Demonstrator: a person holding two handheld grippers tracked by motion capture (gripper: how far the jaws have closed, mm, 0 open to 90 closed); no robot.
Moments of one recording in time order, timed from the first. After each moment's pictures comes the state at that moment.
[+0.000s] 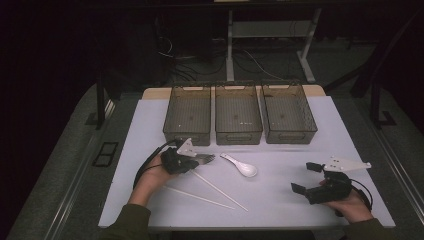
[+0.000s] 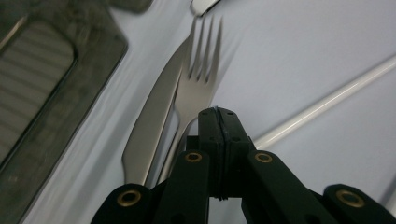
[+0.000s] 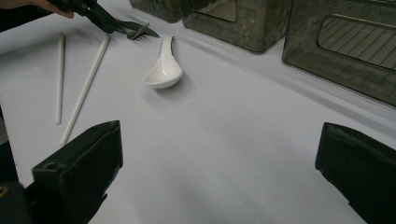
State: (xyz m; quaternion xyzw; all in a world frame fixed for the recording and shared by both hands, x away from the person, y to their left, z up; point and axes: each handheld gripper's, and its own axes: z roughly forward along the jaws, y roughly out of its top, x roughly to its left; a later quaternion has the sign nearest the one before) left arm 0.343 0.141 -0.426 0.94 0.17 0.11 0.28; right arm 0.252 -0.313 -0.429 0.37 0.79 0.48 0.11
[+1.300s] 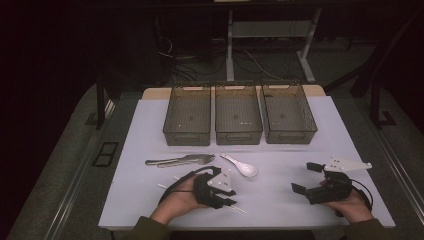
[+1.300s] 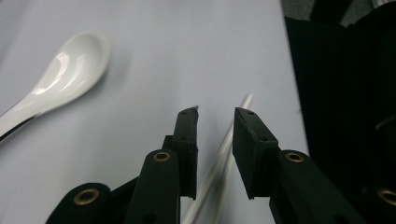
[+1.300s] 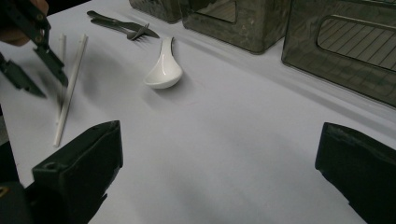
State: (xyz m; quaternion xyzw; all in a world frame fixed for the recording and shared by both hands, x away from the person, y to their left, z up) left arm 0.265 0.042 -0.419 0.94 -0.01 0.00 0.34; right arm 0.251 -0.313 -0.429 0.37 0.79 0.48 0.11
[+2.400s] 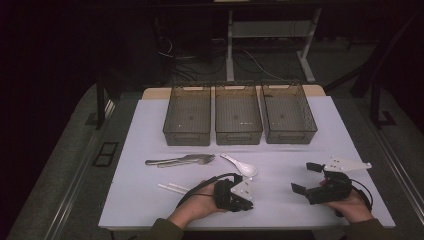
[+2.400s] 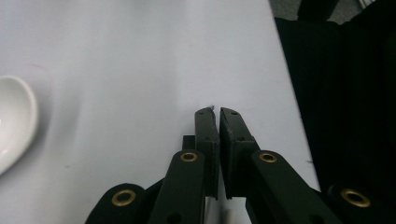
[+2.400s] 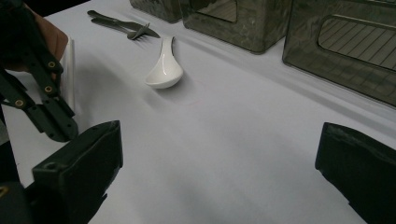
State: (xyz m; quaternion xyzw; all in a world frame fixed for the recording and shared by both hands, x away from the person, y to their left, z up) left arm 0.263 0.000 -0.440 0.94 -0.04 -0.02 0.34; right arm 0.252 -0.313 -0.429 0.37 0.79 0.48 0.11
